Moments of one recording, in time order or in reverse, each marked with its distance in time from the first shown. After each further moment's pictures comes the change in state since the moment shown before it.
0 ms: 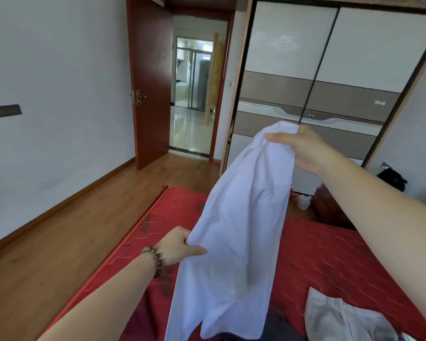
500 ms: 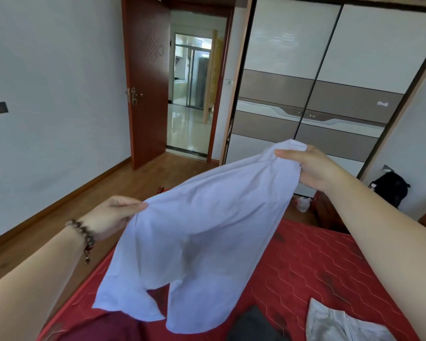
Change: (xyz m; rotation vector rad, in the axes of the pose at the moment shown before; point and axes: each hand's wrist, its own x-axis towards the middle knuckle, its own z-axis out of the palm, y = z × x) left_hand 0.022 0.009 -0.136 -0.372 0.075 0.050; right_hand 0.045 0.049 -0.039 0.100 -0.031 0.152
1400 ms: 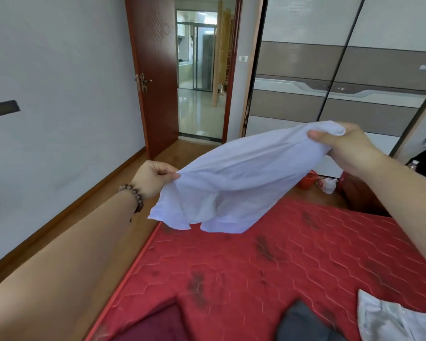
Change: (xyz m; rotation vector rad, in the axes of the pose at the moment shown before) left_hand 0.111 -0.003 -0.103 0.495 0.298 0.100; right_hand 0.096 0.041 0.064 -0.163 0.204 -0.233
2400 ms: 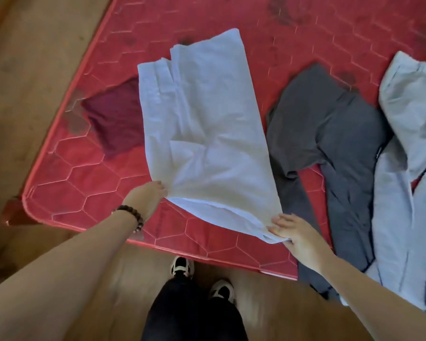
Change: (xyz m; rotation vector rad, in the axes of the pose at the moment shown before) left_hand -0.519 -0.393 0.244 0.919 -0.766 -0.037; right_hand -0.698 0.434 0.074 -0.795 -0.807 0.127
